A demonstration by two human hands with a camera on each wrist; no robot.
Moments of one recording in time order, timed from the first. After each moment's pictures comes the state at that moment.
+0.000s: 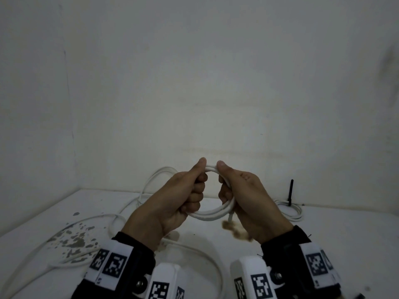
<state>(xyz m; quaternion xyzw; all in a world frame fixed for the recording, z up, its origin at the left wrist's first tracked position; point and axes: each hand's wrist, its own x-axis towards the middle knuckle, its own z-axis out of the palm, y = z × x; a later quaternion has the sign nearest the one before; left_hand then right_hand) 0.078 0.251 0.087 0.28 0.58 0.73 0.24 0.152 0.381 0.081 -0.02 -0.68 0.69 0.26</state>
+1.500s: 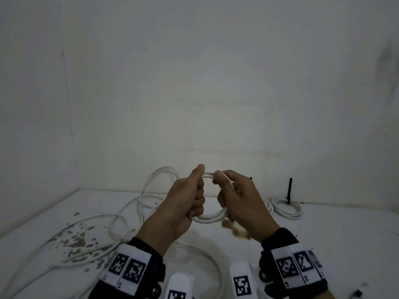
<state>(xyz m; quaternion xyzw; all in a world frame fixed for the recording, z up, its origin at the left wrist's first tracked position) 0.082 0.268 0.070 0.21 0.57 0.77 0.19 0.146 0.393 0.060 0.02 -0.79 0.52 0.31</state>
